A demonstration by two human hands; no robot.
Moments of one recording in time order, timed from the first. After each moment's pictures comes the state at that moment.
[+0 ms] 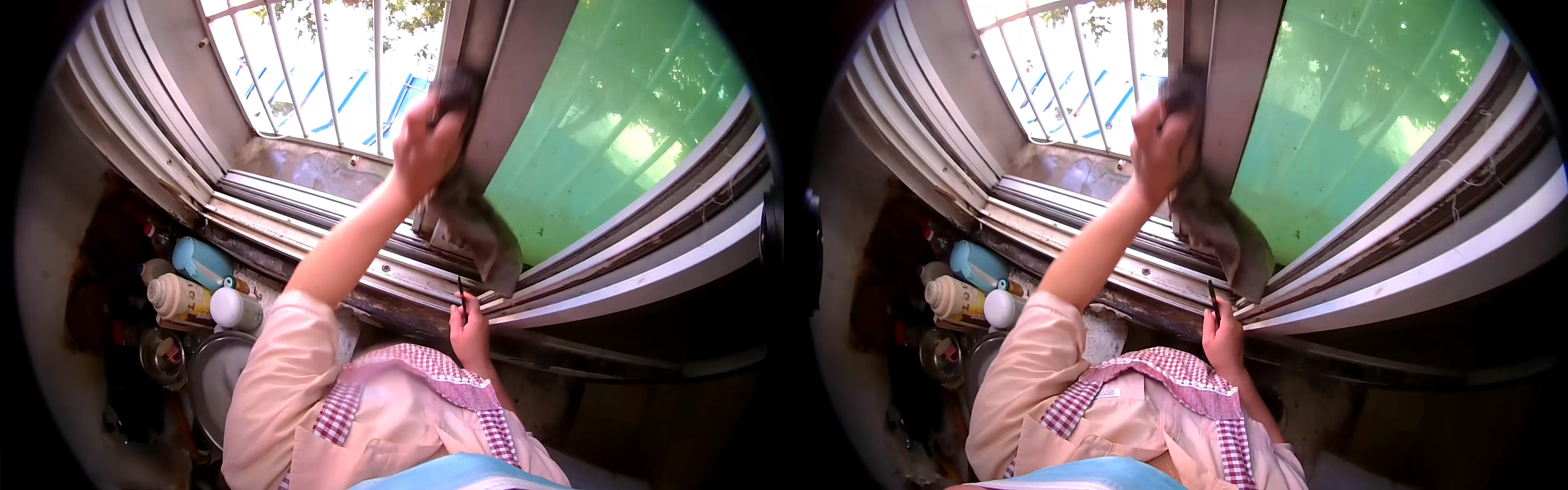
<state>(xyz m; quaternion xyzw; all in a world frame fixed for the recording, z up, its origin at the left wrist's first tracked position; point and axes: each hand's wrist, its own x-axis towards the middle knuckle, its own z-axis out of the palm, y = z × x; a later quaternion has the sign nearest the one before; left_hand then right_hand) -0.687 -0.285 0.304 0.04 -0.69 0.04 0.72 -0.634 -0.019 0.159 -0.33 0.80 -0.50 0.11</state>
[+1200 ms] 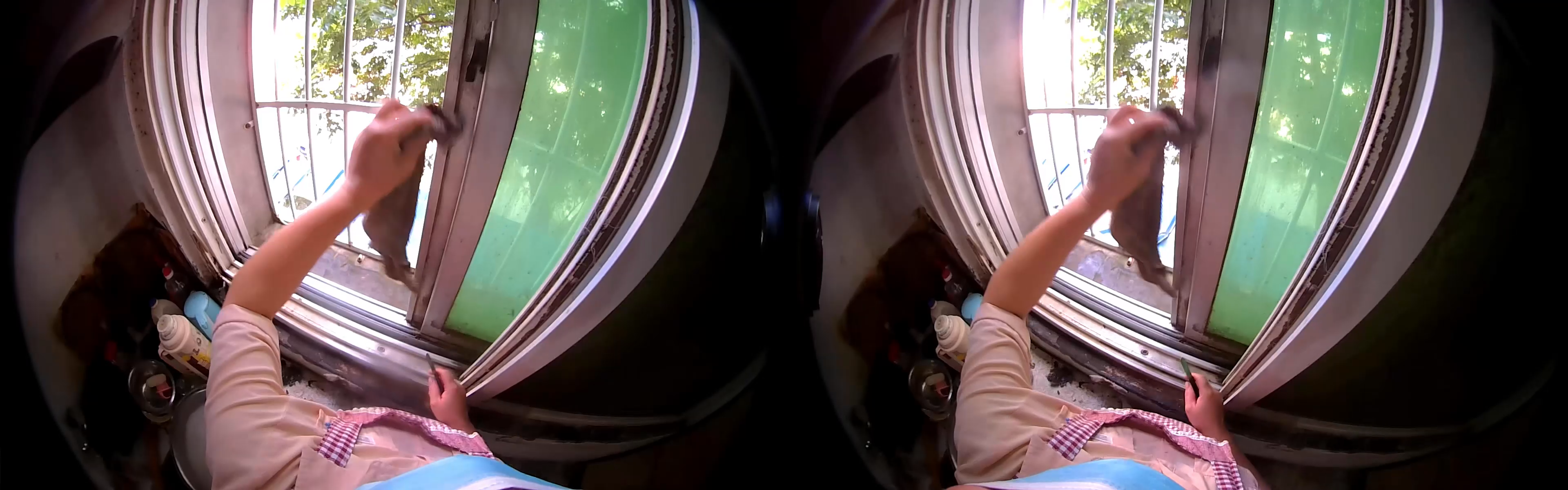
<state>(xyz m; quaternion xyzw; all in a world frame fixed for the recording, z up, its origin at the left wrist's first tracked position) -0.614 -0.308 0.480 -0.05 -0.78 0.00 0.63 -0.633 -0.020 0.160 -0.43 0.75 -0.50 0.05</state>
